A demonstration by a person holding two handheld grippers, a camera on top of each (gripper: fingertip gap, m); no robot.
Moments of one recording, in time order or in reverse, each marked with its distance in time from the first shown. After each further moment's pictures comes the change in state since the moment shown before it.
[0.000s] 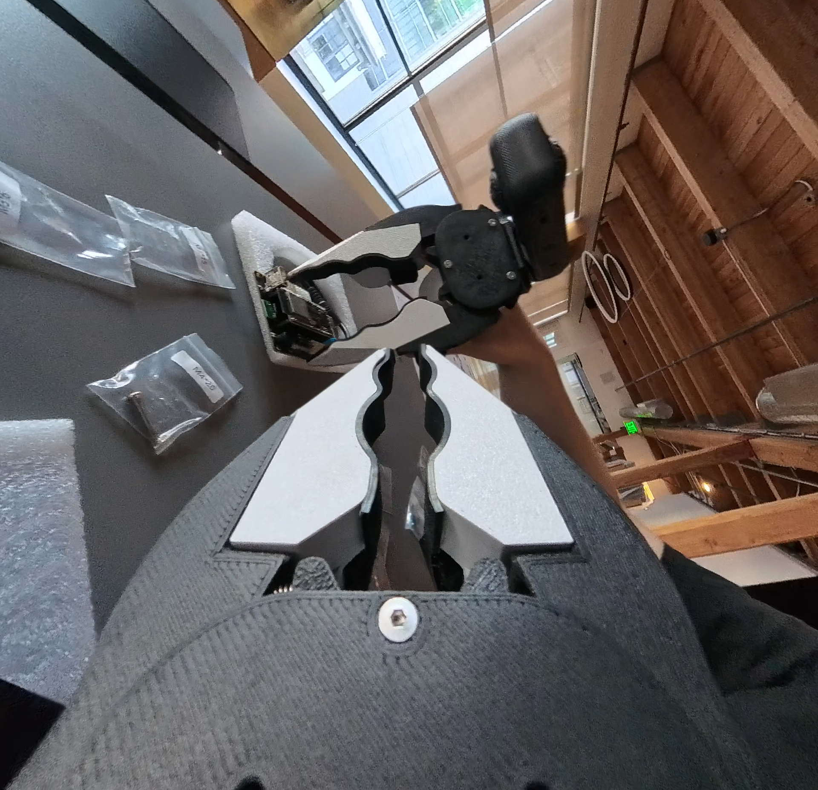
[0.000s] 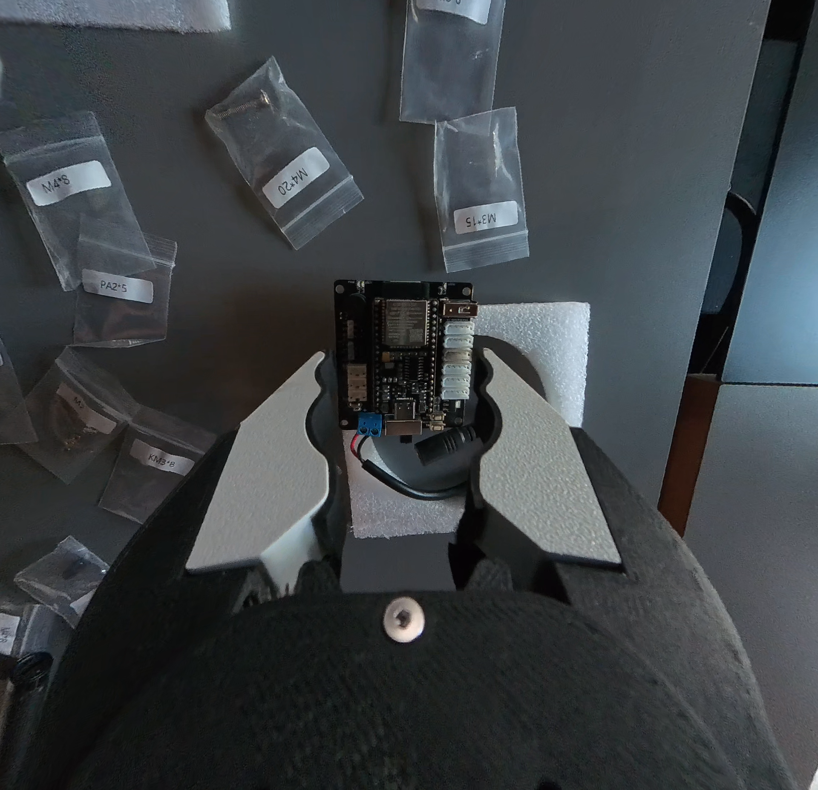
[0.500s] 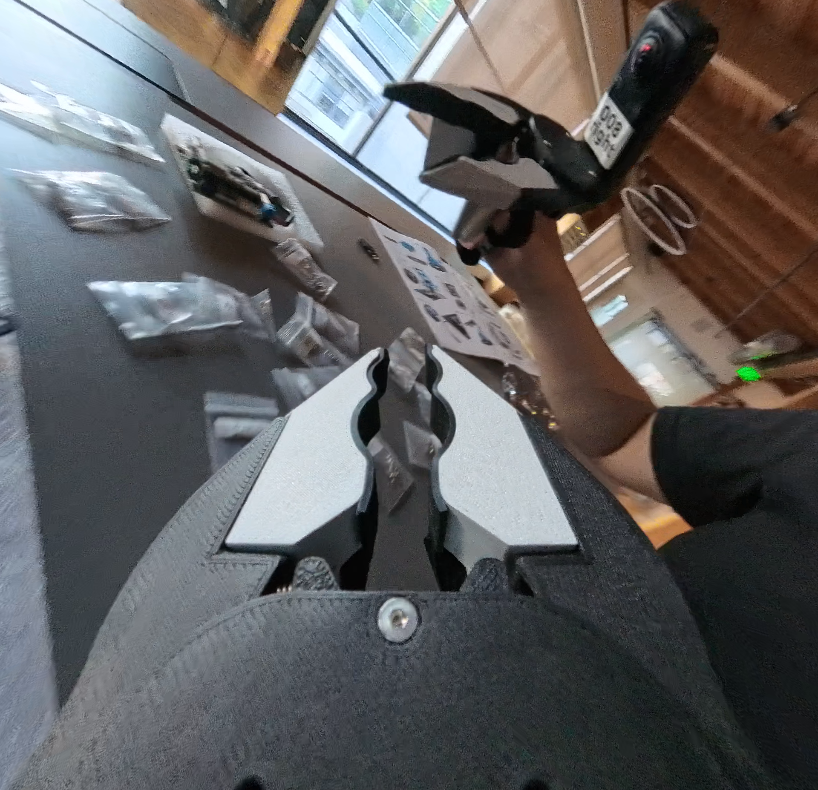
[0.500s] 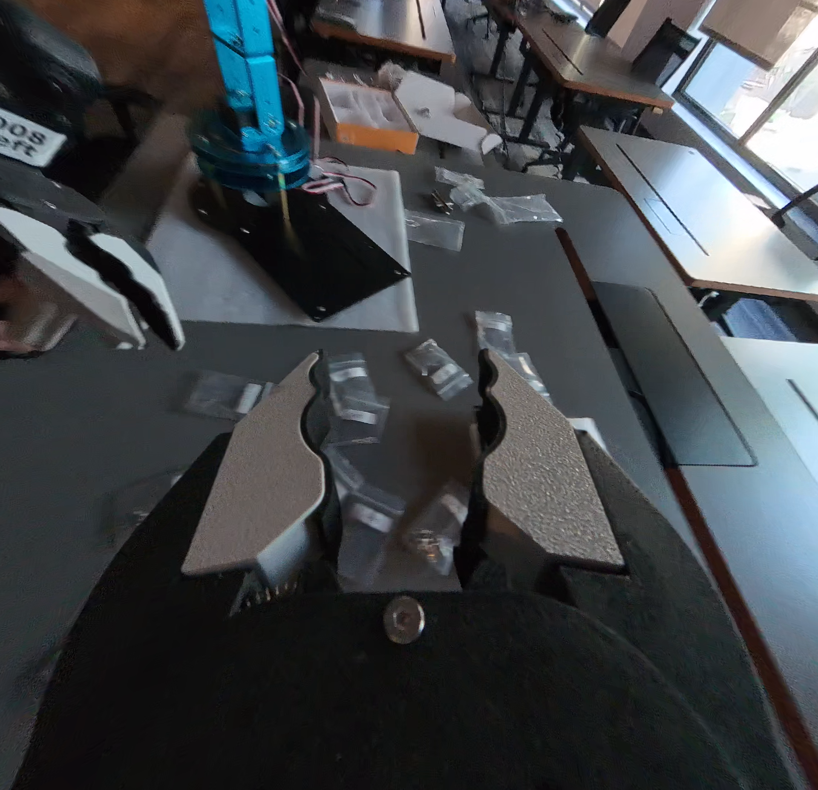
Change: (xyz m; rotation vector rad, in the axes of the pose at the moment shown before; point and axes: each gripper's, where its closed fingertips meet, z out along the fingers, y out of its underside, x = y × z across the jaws) left arm 0.056 0.133 -0.093 0.048 -0.051 0.310; right arm -0.107 -0.038 -0.139 0.789 0.136 -0.010
